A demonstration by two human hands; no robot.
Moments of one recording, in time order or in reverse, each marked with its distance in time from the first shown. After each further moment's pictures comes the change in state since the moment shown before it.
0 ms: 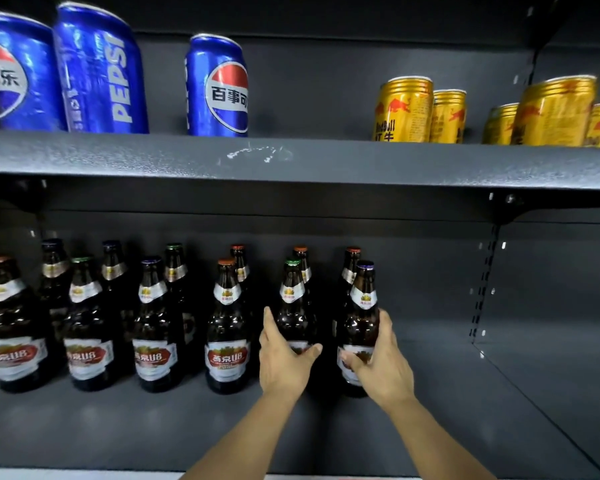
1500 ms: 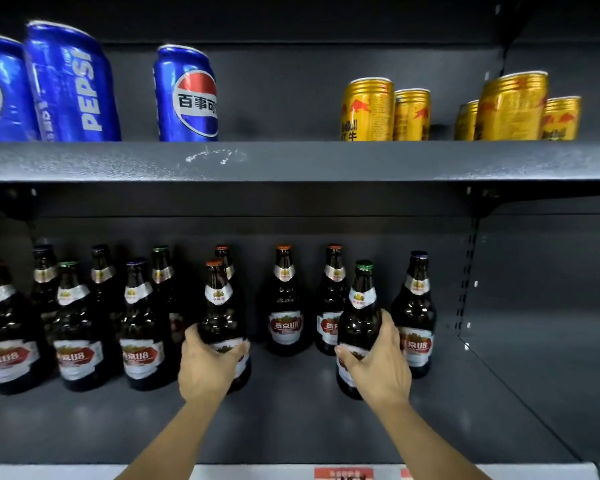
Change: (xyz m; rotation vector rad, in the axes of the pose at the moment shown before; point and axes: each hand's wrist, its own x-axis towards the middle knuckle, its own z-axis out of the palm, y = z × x) left_hand 0.021 -0.047 -0.054 0.051 0.297 -0.112; right_hand -0.011 0.013 -0.014 -0.022 0.172 0.035
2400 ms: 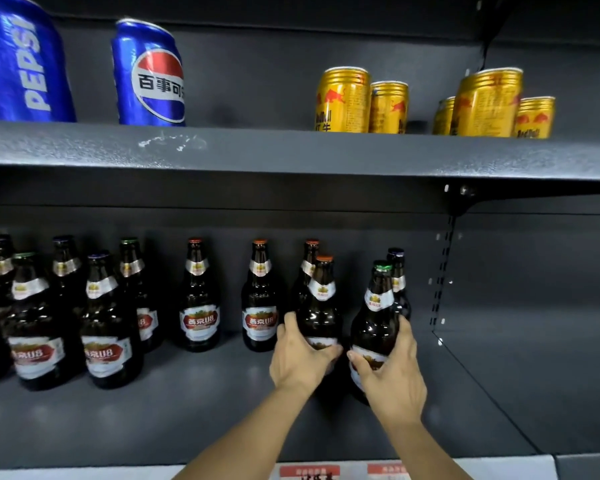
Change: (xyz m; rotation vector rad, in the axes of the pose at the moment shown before) left_hand -0.093 0.083 0.103 0.054 -0.372 0.199; right_hand -0.011 0.042 -0.032 0.018 0.122 0.033
